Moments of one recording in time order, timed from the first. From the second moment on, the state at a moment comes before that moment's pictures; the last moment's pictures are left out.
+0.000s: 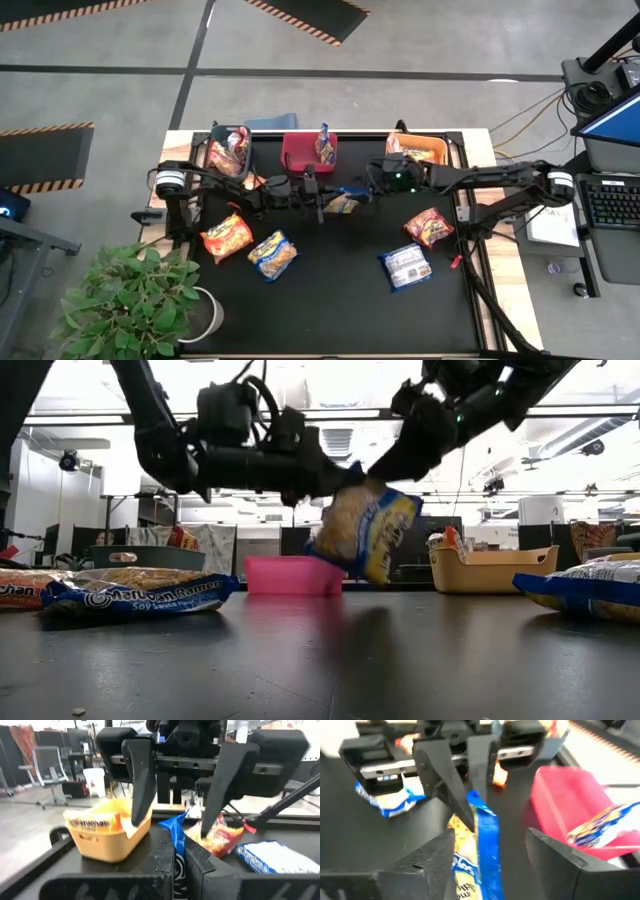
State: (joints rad) left arm 0.14 1.86 0.75 1.14 -0.03 0.02; right arm -0.24 1.31 0.78 0.08 -0.12 -0.12
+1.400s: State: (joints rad) left arm 0.43 1.94 1.00 1.06 -0.75 0.22; right arm -0.26 1.05 0.75 -0.06 0.03 -0.09
